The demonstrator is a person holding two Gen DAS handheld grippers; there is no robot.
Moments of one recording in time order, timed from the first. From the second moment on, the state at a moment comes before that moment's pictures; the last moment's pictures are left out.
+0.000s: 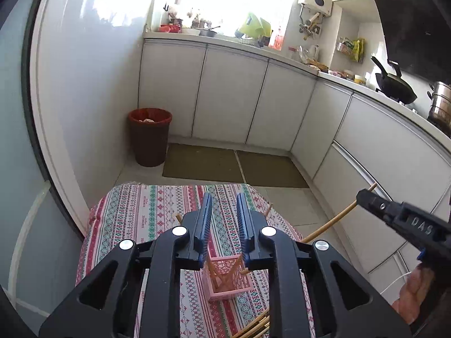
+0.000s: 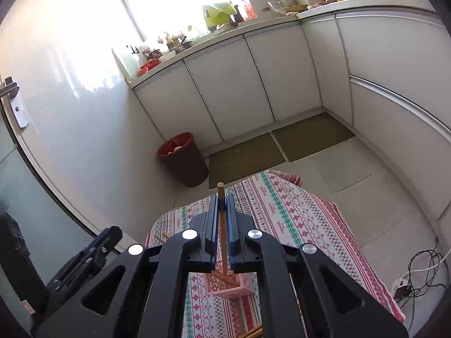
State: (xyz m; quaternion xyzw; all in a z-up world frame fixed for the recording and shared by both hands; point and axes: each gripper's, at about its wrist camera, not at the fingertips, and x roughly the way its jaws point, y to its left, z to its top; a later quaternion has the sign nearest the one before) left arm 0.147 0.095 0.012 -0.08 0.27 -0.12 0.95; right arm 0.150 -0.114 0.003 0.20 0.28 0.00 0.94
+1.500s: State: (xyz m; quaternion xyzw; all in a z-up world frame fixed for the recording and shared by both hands) left arm 0.125 0.070 -0.033 0.02 0.36 -0.09 0.93; right arm 0.101 -0.143 -0.059 0.12 0.31 -0.13 0.93
